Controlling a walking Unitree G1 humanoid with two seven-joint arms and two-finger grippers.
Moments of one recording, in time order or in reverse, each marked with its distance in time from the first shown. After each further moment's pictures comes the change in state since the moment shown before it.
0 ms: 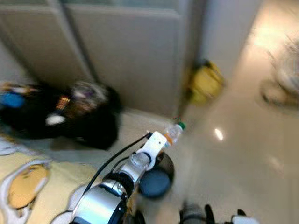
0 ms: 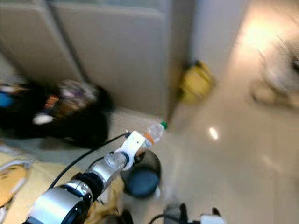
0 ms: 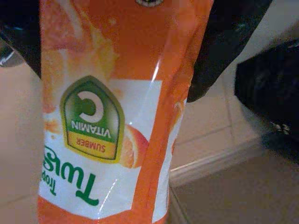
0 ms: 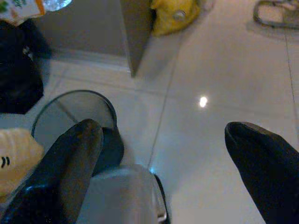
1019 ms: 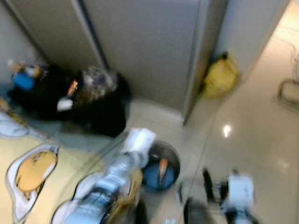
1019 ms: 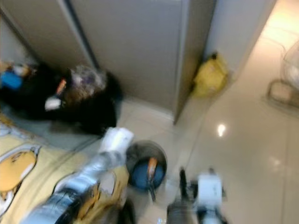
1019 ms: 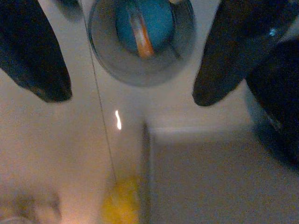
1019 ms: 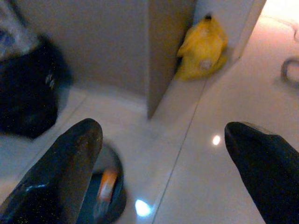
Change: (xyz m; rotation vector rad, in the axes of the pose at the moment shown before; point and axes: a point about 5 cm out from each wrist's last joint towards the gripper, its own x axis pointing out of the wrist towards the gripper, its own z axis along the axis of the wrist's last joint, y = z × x) left arm -0.043 0.050 -0.022 -0.198 -0.395 -0.018; right arm 0.089 -0.014 0.048 -0.033 -0.166 0.030
